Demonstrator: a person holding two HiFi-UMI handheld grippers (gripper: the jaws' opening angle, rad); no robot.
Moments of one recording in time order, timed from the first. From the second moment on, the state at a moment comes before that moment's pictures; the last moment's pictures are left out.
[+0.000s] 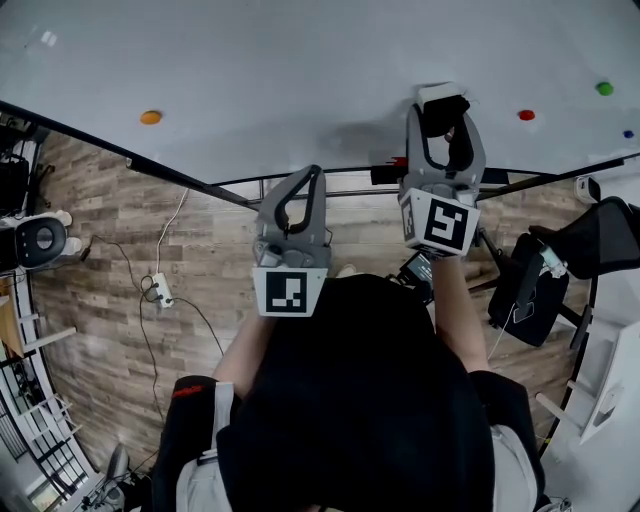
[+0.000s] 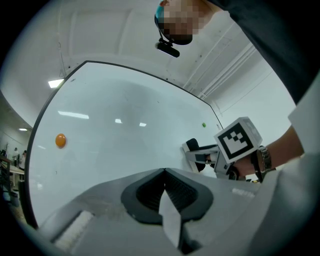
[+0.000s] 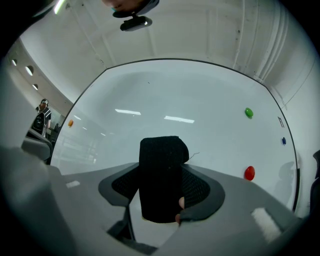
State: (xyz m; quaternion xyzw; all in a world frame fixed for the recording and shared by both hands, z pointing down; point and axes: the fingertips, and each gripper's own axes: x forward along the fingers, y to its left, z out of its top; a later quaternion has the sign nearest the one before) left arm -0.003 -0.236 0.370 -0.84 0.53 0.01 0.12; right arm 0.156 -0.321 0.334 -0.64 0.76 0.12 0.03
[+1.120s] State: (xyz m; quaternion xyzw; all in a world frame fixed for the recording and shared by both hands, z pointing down) left arm -0.008 -0.232 0.370 -0.84 0.53 0.01 0.12; right arm 0.149 -0.323 0.337 -0.65 0.75 0.10 0.02
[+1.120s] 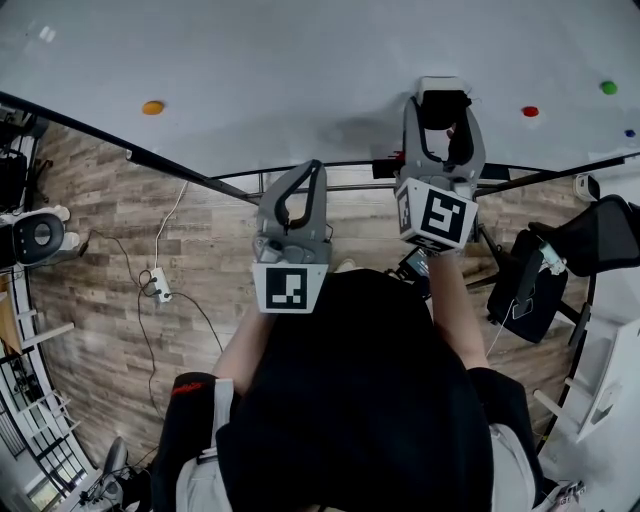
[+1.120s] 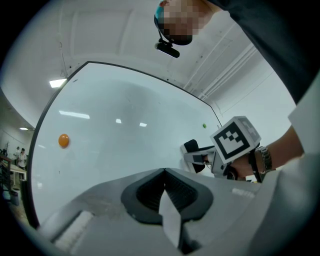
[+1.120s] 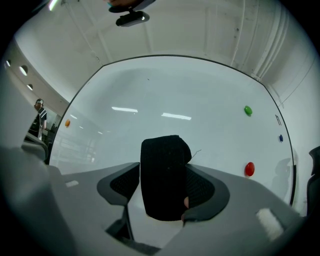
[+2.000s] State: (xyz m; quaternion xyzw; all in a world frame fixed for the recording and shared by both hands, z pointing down) left arm 0.013 -0.193 0.365 -0.85 0.51 0.01 0.14; right arm 0.183 -0.251 0.322 -0.60 0.79 0.12 0.02
